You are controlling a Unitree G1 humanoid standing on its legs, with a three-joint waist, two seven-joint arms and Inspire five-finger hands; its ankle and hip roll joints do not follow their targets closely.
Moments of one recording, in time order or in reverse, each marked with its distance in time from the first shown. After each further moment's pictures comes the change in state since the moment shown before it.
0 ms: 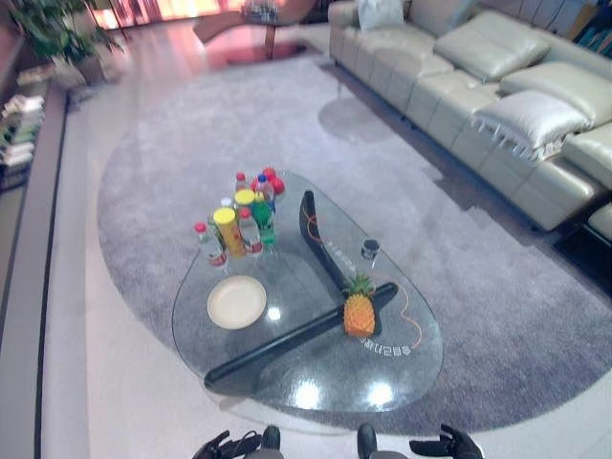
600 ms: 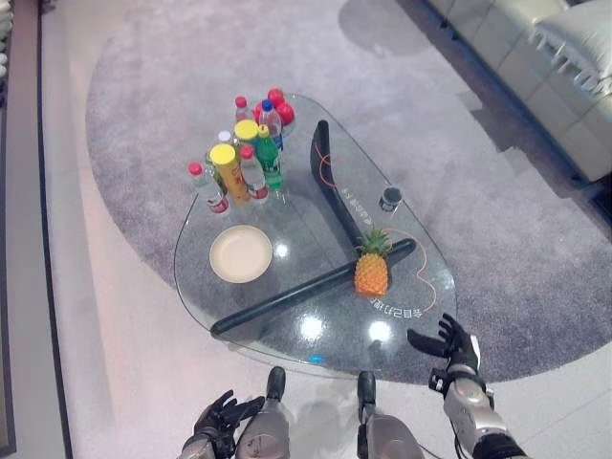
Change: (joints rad) left arm -0.056 0.010 -0.035 -0.114 -0.064 -0.046 -0.002; right arm -0.115 -0.100 0.001 -0.519 0.109 -0.039 -0.180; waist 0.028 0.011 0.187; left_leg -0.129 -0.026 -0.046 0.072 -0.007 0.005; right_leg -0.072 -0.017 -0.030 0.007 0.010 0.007
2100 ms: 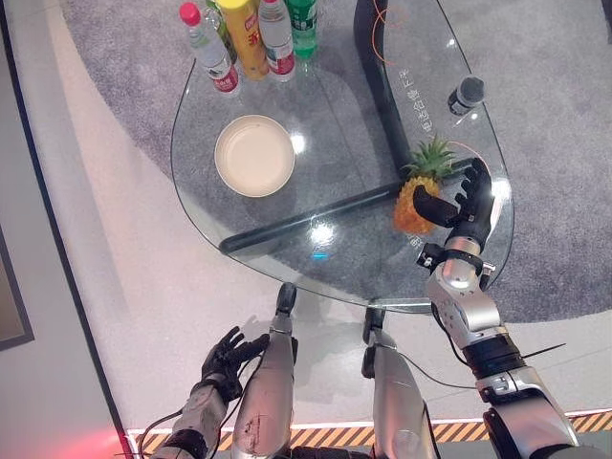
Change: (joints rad) left arm -0.106 0.046 -0.104 -0.157 -0.192 -0.034 0.027; right arm -0.389 -0.015 0.051 -0.376 -0.078 0.167 -0.370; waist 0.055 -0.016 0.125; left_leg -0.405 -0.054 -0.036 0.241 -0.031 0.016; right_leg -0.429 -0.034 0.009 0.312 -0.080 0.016
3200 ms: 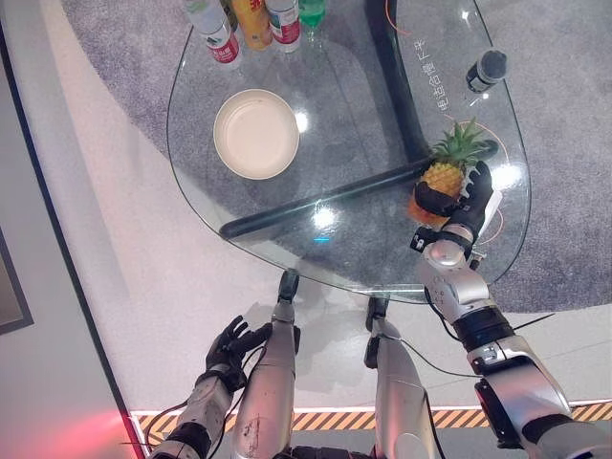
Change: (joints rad) left arm -0.028 0.007 -0.060 -0.044 -0.055 -0.021 0.023; right arm -0.174 0.007 0.058 0.223 0.121 0.082 -0.168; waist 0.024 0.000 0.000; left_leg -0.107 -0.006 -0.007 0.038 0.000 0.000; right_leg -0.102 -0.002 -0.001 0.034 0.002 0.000
